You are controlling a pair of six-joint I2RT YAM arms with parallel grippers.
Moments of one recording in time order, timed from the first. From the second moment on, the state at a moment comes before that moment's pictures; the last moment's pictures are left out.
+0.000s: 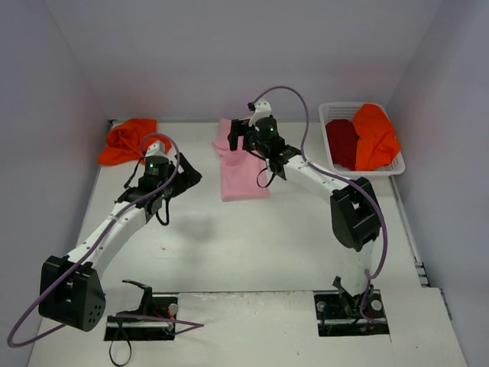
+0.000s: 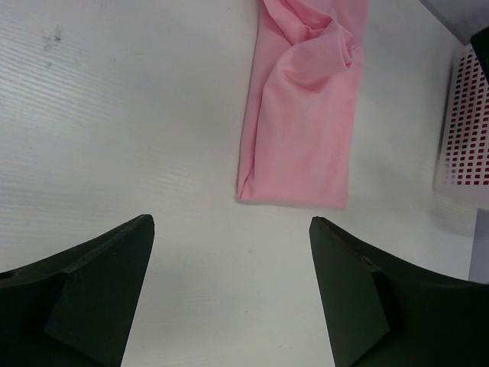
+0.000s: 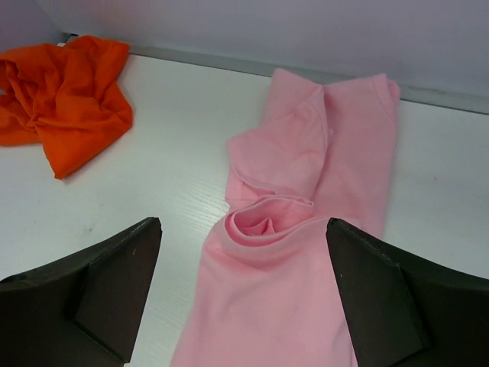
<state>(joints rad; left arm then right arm) -0.29 1.23 0.88 -0.25 -0.02 -0.75 0.57 1.96 1.49 0.17 0.08 0.26</state>
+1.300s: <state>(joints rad) -0.50 1.63 0.85 0.06 0.00 -0.86 0.54 1.54 0.74 0.24 0.10 0.43</state>
